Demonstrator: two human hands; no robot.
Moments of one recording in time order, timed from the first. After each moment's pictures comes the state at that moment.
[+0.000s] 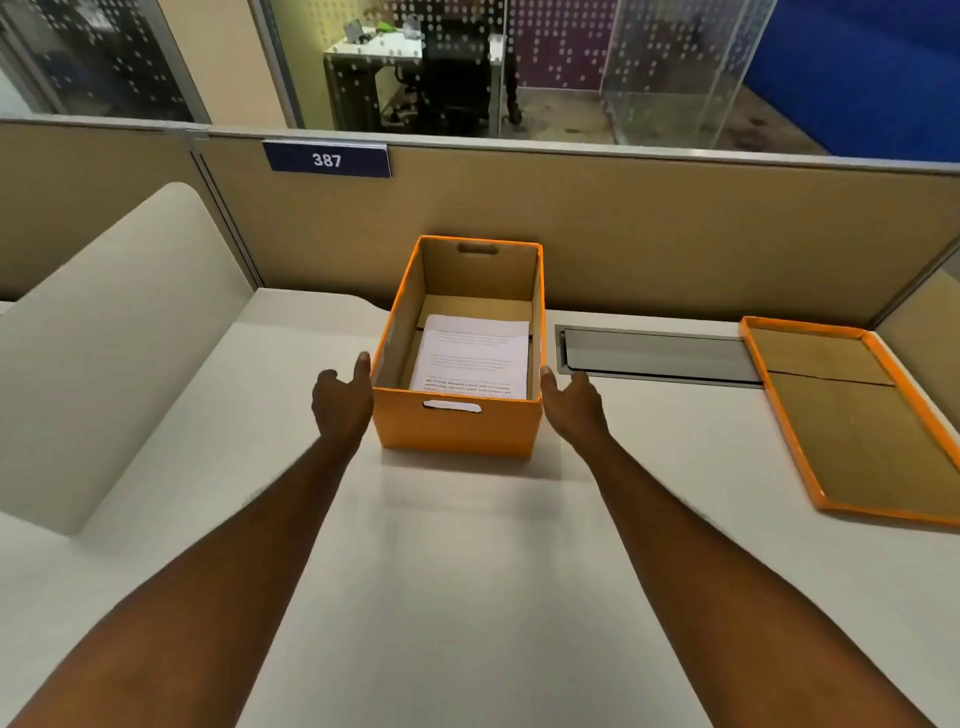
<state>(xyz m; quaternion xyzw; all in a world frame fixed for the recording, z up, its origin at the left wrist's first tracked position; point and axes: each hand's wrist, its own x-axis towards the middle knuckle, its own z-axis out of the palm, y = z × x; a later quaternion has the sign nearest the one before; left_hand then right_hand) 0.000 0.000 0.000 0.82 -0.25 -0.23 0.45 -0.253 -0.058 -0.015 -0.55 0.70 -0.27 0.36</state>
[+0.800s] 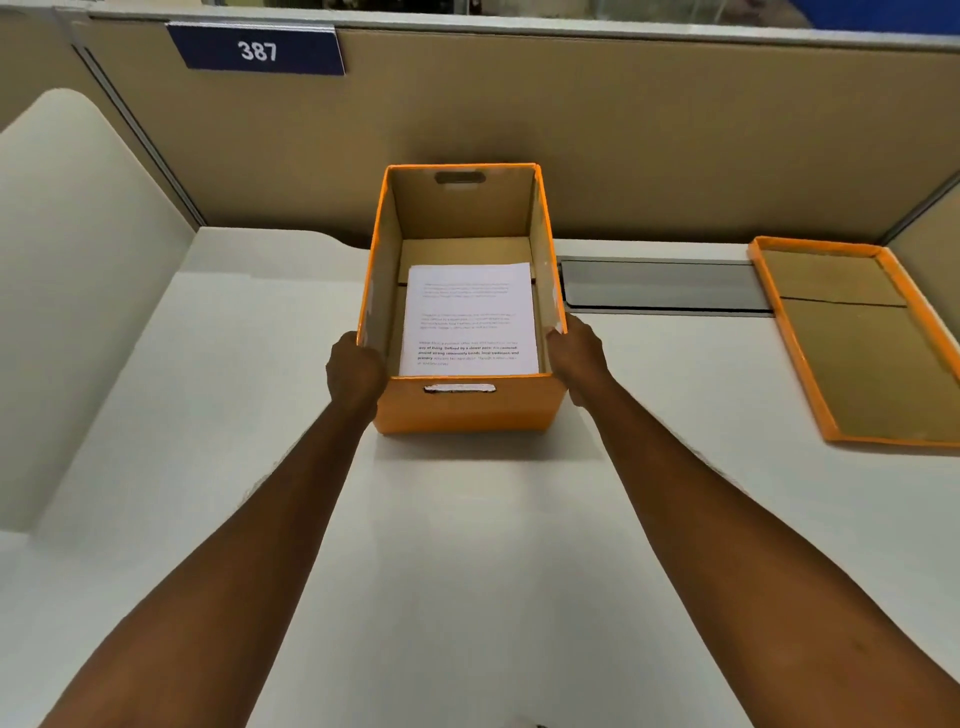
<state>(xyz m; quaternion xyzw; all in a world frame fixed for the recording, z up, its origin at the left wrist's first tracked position) -0.012 -0.024 -0.033 0.83 -0.32 -0.29 0.36 -0.242 -0.082 -0.041 -0.51 0.70 -0.29 0.41</state>
